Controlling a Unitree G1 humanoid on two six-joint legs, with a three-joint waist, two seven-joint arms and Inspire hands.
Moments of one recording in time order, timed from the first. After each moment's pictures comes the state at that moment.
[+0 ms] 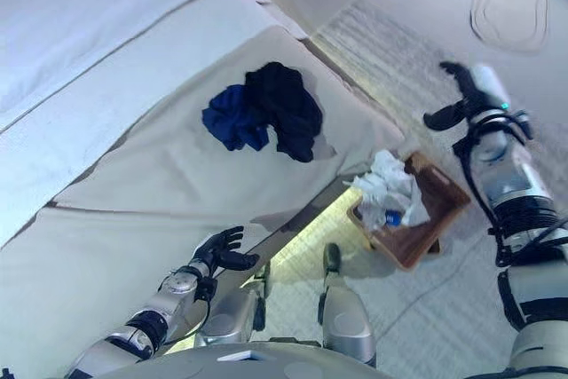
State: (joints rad) left arm -0.17 0.25 -0.33 1.01 -0.19 -0.09 -0.02; right arm -0.64 -0.83 0.31 0.68 -0.17 0.06 -0.07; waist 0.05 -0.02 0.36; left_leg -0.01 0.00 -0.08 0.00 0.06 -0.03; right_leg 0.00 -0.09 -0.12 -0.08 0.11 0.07
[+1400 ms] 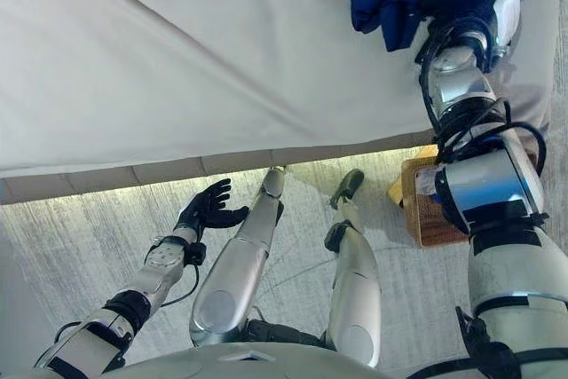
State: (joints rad) left arm -0.22 0.39 -0.42 0.82 -0.39 -0.20 0.08; right arm -1.21 -0.61 0.40 0.96 0.26 0.11 -0.61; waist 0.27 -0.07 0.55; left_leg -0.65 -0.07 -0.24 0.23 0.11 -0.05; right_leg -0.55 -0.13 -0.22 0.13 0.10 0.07
